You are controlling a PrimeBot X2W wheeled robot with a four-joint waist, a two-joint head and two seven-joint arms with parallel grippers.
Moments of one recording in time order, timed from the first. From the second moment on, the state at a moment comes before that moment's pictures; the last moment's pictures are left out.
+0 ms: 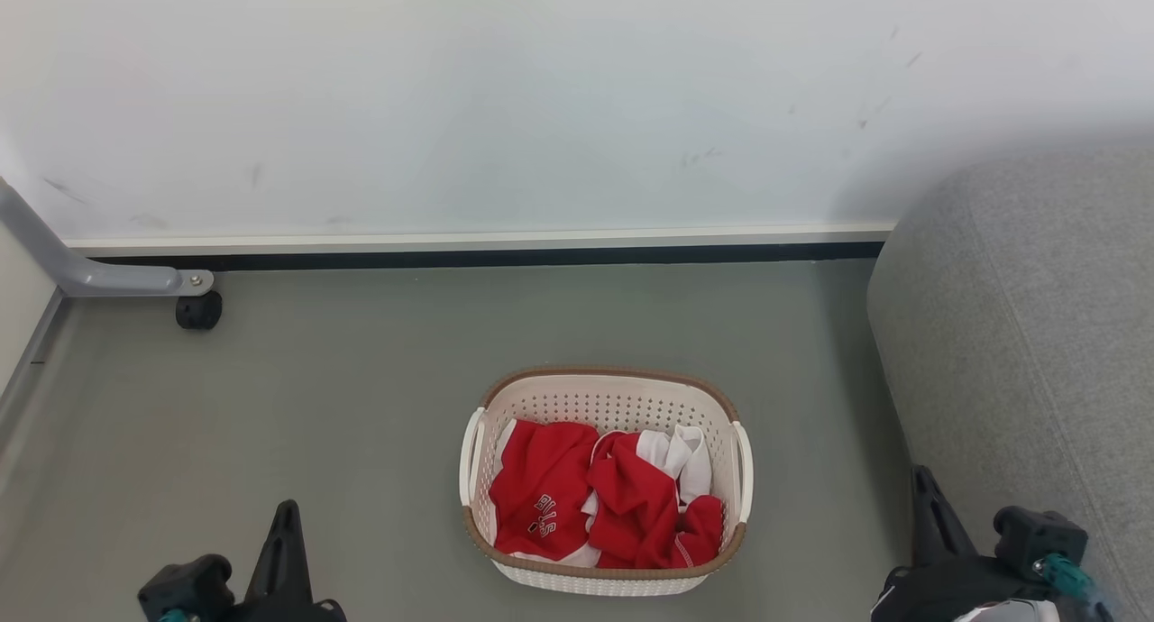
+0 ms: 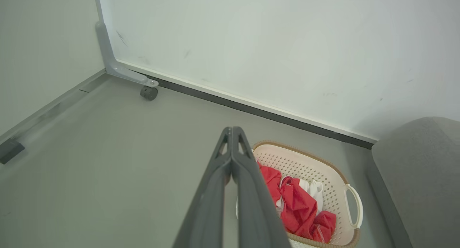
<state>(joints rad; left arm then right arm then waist) -0.03 0.07 -0.07 0.33 -0.47 0.08 -0.16 -0.09 -0.06 0.10 0.34 0.31 -0.08 -0.12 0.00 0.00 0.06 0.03</state>
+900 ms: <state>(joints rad) -0.04 0.06 -0.01 0.33 -0.84 0.02 -0.07 -0.09 -0.05 0.03 0.33 0.74 -0.02 -0.04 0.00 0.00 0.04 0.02</state>
